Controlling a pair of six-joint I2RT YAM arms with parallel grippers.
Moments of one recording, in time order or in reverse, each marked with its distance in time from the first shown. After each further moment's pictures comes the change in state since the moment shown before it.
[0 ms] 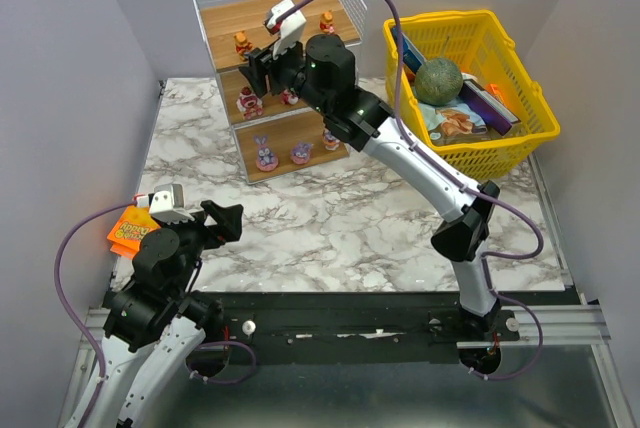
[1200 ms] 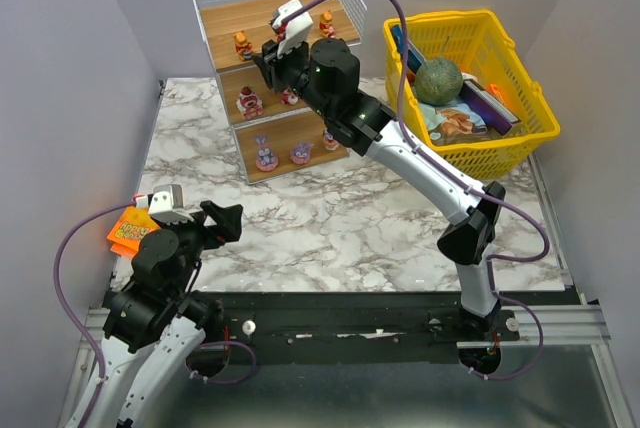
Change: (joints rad) left arm 0.000 -0.006 0.000 0.000 0.000 0.000; right arm 0.006 -0.055 -0.098 0.092 0.084 -0.020
